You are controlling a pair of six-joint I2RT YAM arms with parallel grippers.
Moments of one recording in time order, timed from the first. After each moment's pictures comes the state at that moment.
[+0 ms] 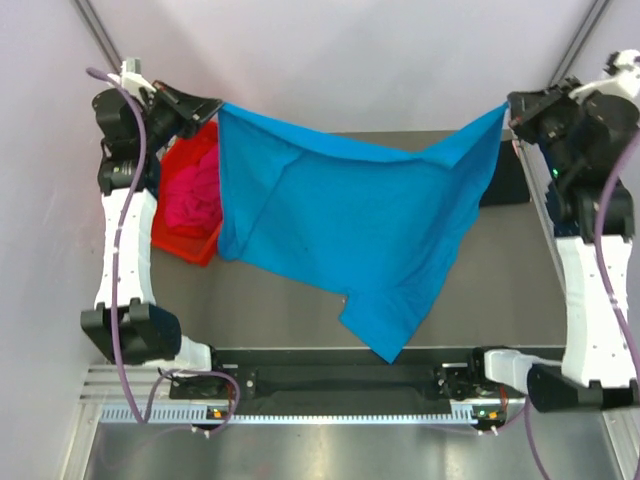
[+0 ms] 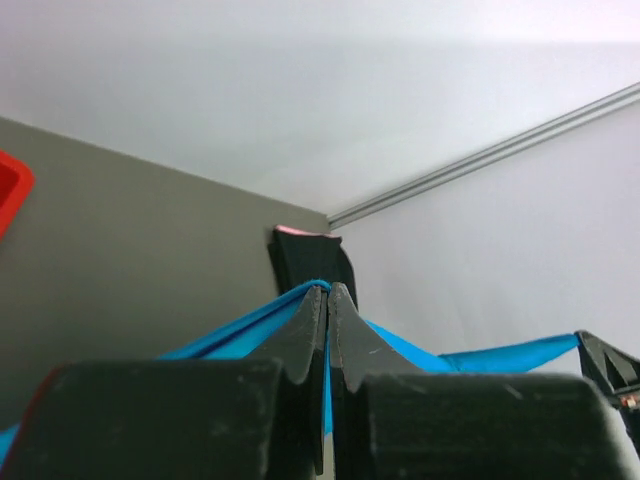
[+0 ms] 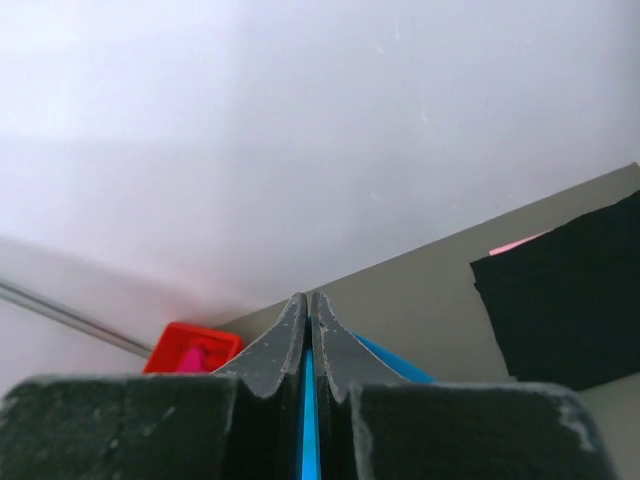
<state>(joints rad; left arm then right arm) 0.15 1.50 1.66 -0.19 0.64 -0.94 0.02 1.22 1.70 -0.47 0.02 0.57</state>
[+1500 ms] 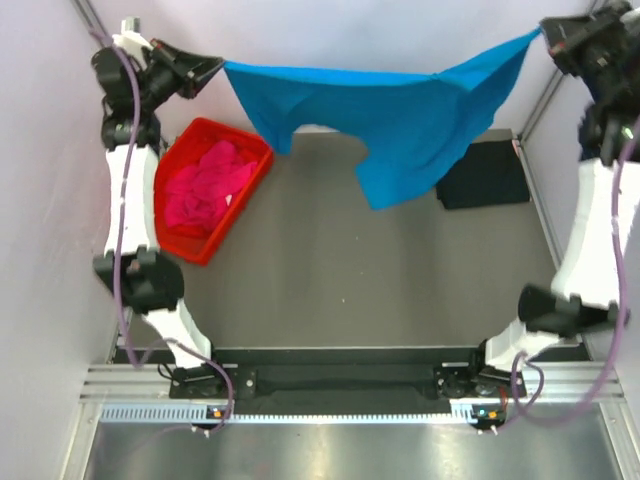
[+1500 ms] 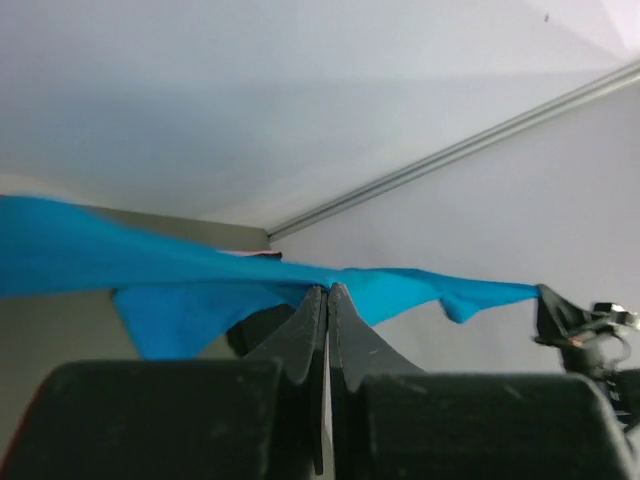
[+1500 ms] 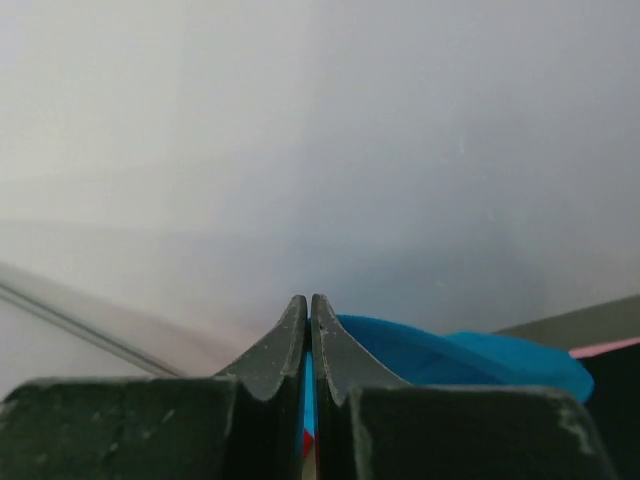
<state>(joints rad) 0.15 1.90 2.15 -0.11 0.76 -1.14 -0.20 1.69 2.33 -0.50 -0.29 0.74</state>
